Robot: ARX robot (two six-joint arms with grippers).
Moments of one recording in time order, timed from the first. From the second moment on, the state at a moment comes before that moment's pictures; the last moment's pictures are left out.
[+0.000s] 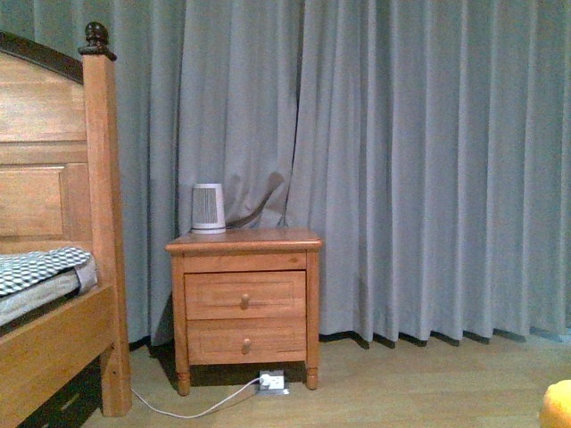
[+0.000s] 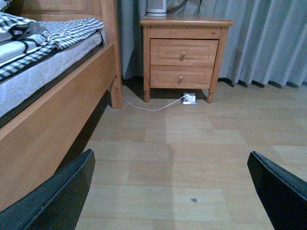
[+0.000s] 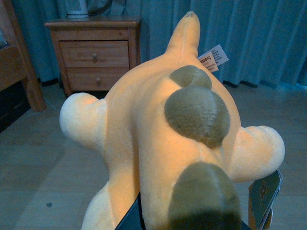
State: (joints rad) left arm 0.00 0.00 0.01 0.00 0.00 0.00; right arm 0.00 0.01 0.01 0.00 0.00 0.00
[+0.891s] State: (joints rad) left arm 0.00 0.00 0.01 0.00 0.00 0.00; right arm 0.00 0.01 0.01 0.00 0.00 0.00
